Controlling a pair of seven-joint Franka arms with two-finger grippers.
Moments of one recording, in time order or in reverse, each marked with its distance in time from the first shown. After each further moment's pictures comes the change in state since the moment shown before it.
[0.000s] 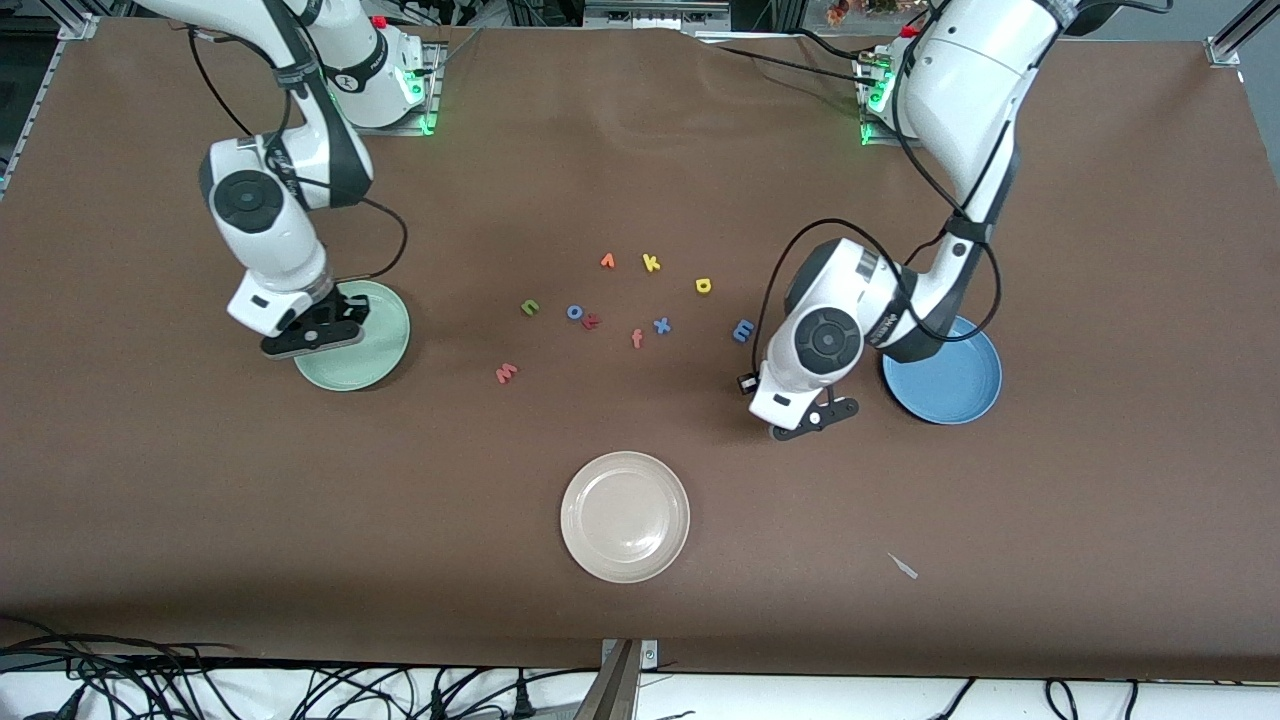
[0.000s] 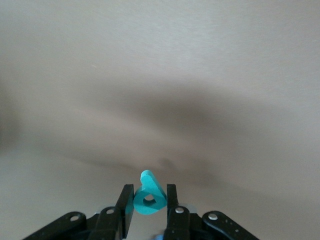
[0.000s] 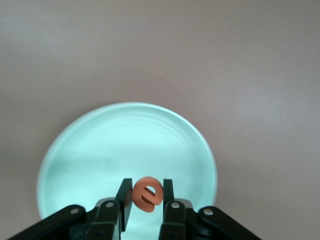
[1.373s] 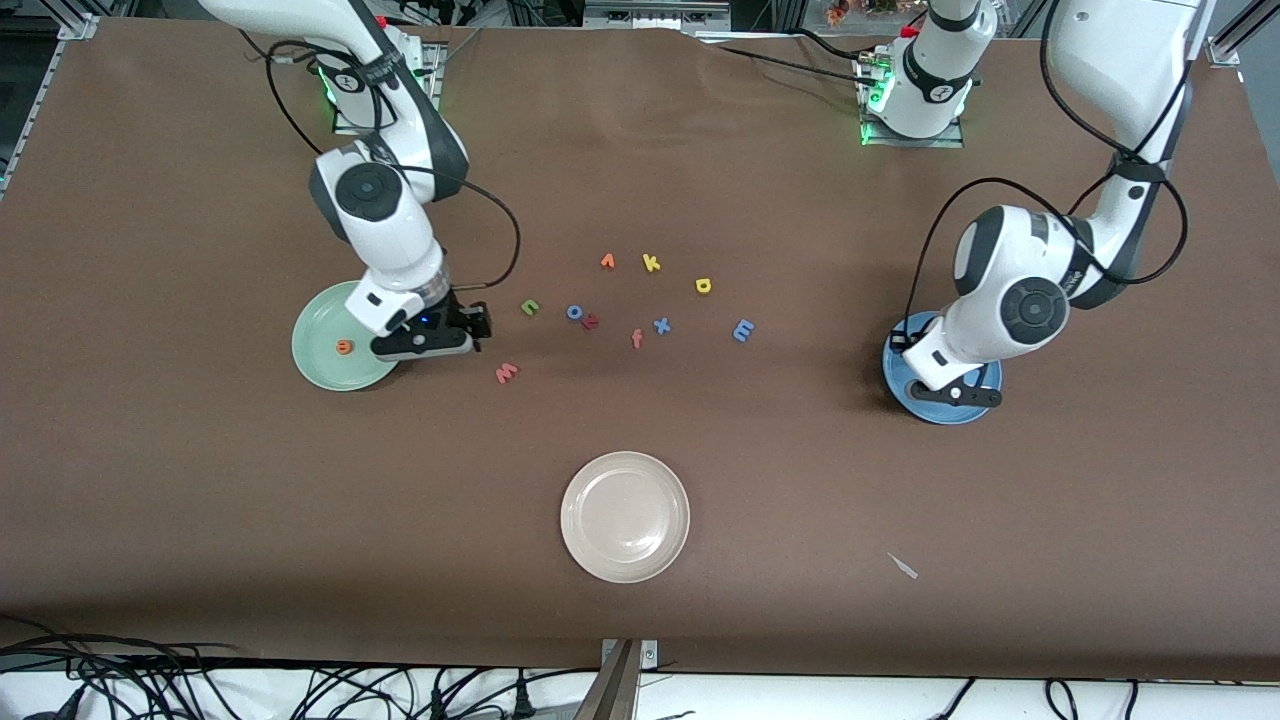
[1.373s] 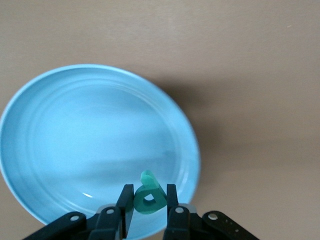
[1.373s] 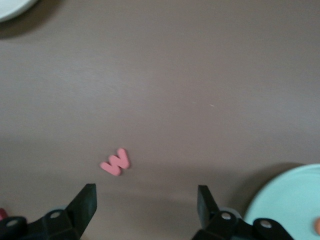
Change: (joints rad) left arm 0.338 -0.291 0.004 -0.492 0.061 0.196 0.720; right arm 0.021 0.159 0.319 0.233 0.084 0.032 0.410
